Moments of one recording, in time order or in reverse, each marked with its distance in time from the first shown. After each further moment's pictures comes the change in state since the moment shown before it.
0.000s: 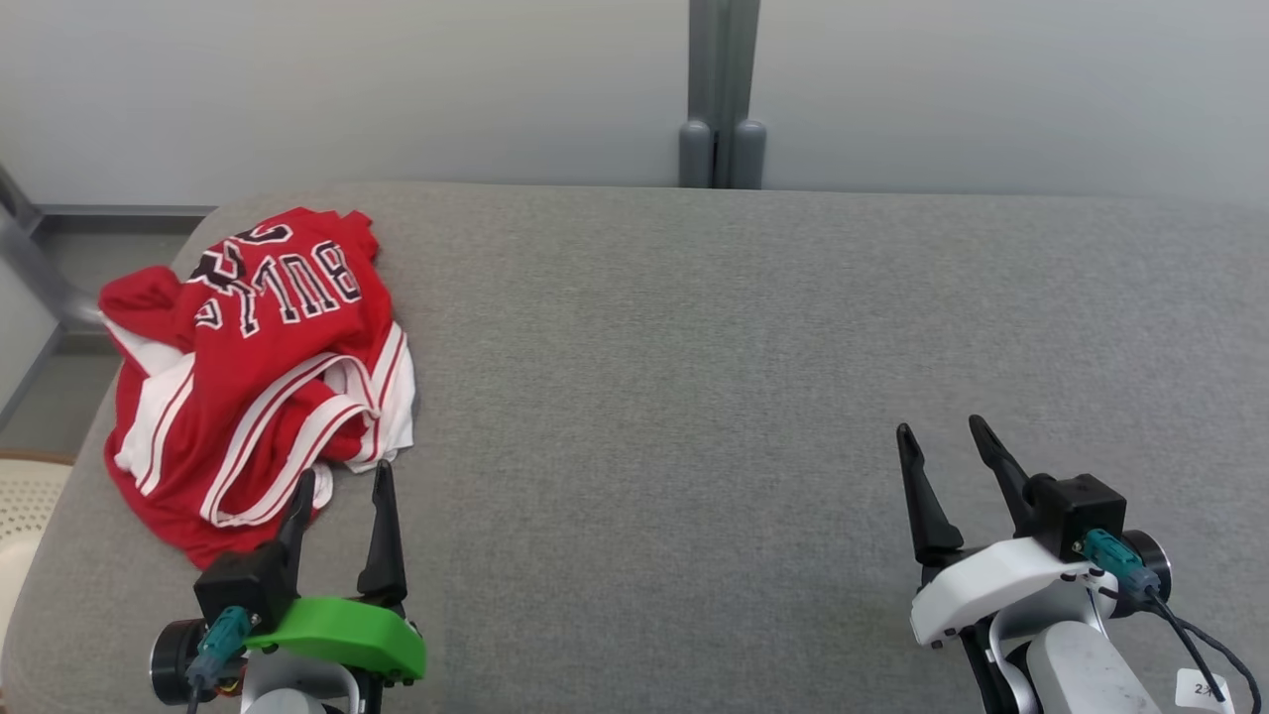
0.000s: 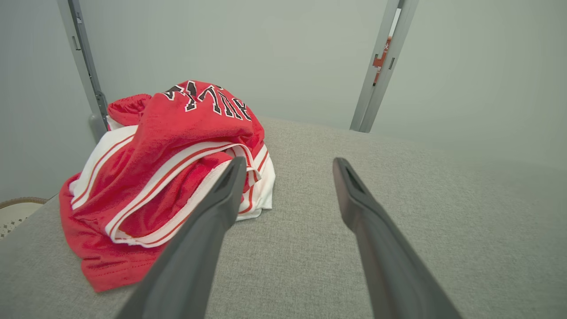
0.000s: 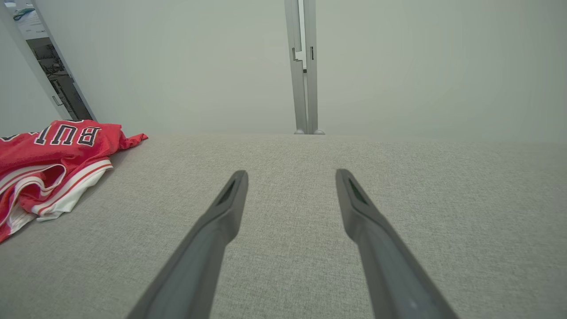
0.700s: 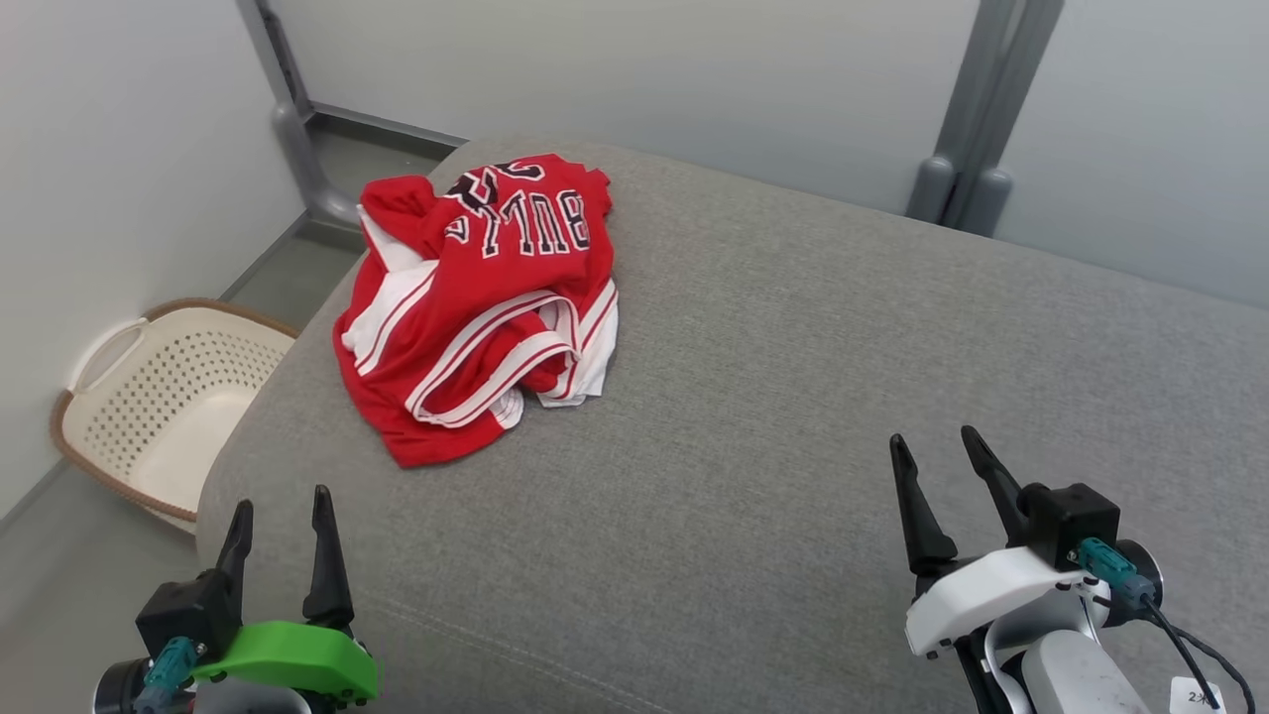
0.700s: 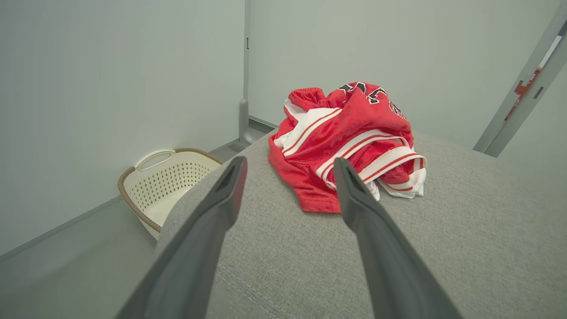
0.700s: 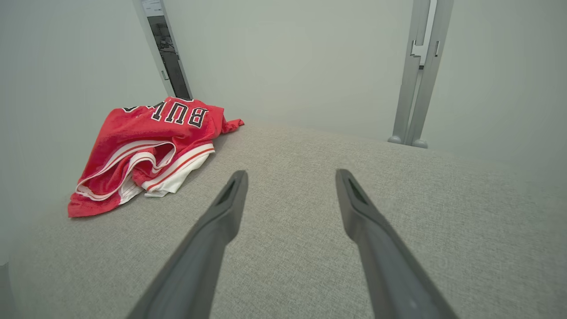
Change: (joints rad) left arm 0.040 0.003 0.109 -0.006 0.030 -0.008 0.000; right arm 0.010 0.000 0.011 0.009 0.017 0.000 -0.007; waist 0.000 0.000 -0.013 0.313
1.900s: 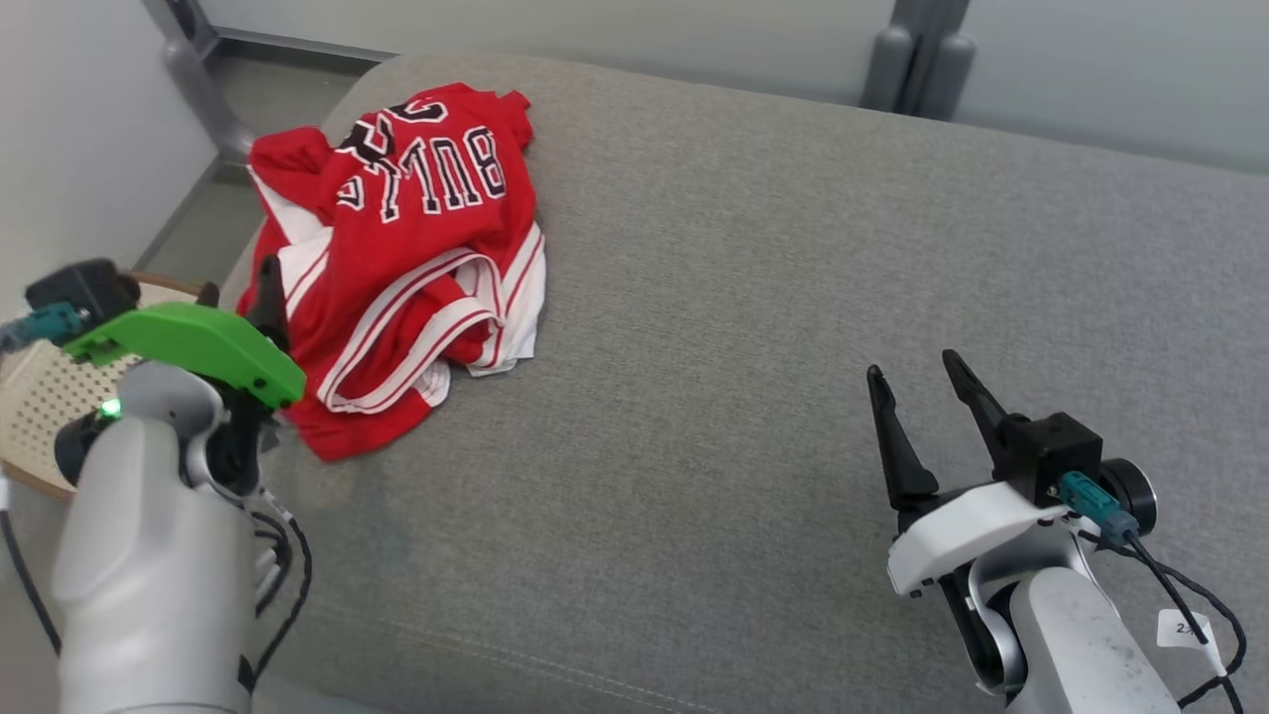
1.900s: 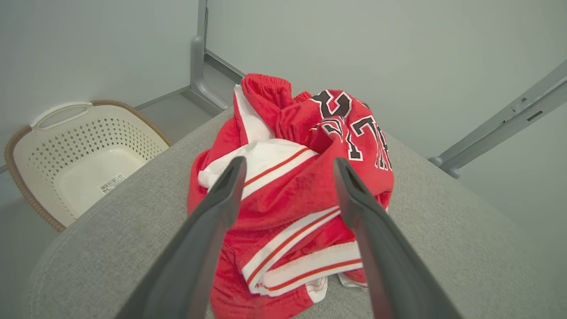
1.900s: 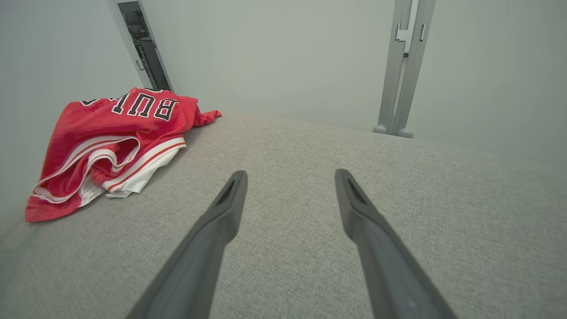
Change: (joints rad) left arm -0.606 0.048 0.086 0.429 -0.235 -0.030 0.375; right arm -0.071 0.000 0.022 -0.093 -0.069 0.000 0.075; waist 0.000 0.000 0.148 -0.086
